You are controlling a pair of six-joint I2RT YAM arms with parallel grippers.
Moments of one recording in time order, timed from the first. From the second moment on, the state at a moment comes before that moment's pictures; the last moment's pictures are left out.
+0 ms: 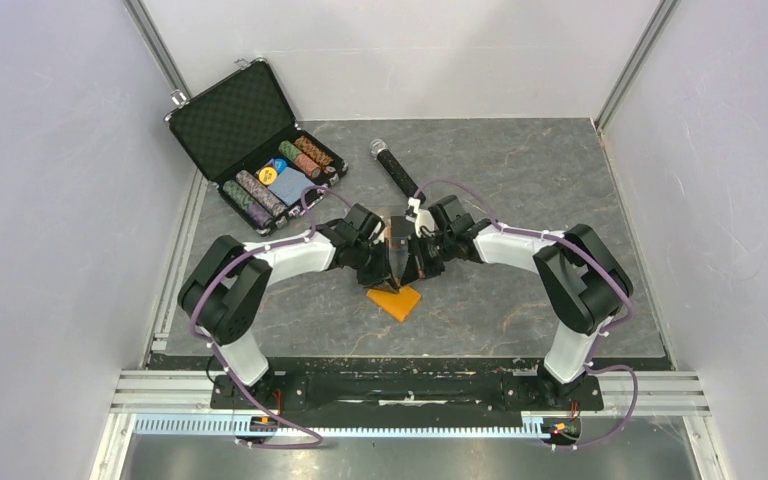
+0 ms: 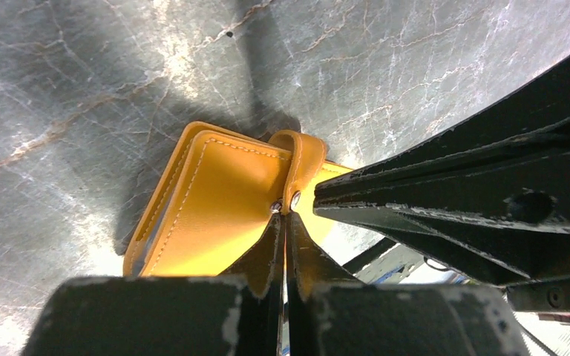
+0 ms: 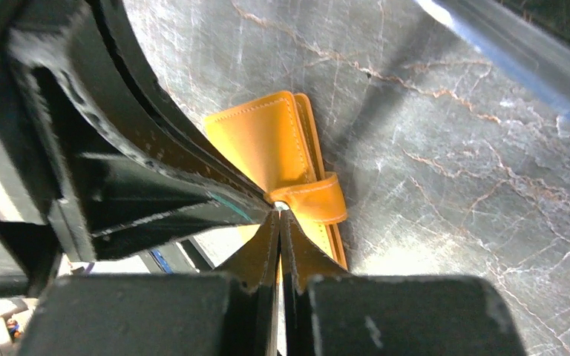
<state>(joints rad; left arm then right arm) -0.66 1.72 0.96 -0.31 0.39 -0.74 0.59 1.78 0.98 -0.17 -0.61 0.39</state>
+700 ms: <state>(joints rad) -0.64 1.71 0.99 -0.35 0.39 -0.74 0.60 1.78 0.95 -0.23 -0.61 0.32</state>
